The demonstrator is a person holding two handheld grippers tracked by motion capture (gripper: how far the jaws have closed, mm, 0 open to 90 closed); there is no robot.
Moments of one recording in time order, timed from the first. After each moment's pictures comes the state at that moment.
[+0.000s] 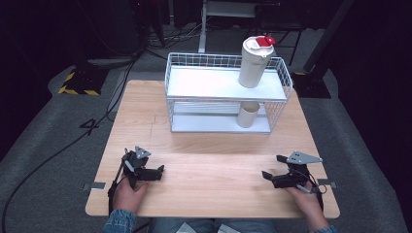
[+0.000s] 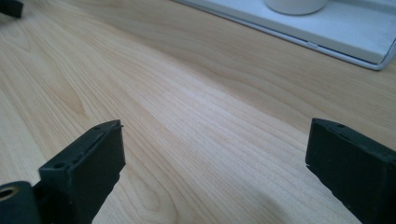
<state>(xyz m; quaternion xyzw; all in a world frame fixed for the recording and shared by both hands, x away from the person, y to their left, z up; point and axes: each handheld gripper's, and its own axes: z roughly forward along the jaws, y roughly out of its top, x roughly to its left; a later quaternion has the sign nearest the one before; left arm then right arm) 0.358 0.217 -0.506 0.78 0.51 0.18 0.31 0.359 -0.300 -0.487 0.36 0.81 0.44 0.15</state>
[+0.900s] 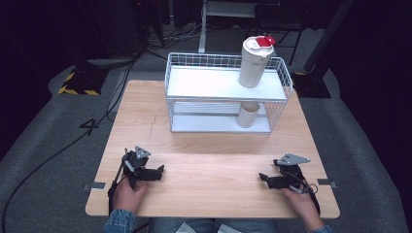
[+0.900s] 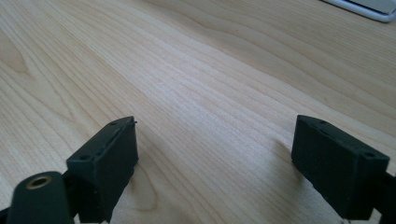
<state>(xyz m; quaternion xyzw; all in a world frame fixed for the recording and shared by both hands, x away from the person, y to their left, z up) 0.358 0.217 -0.506 0.78 0.51 0.18 0.31 0.362 -0.288 -0.505 0.38 0.83 0.36 0.17</state>
